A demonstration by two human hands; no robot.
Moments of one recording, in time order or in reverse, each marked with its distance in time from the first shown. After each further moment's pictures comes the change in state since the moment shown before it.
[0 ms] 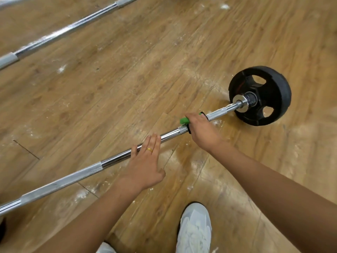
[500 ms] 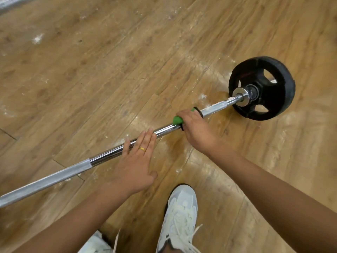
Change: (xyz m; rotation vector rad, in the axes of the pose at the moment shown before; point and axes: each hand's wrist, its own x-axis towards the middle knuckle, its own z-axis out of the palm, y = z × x) left_hand -0.029 0.011 0.038 -0.006 0.035 0.078; right_hand -0.054 0.001 0.009 0.064 -0.013 -0.106
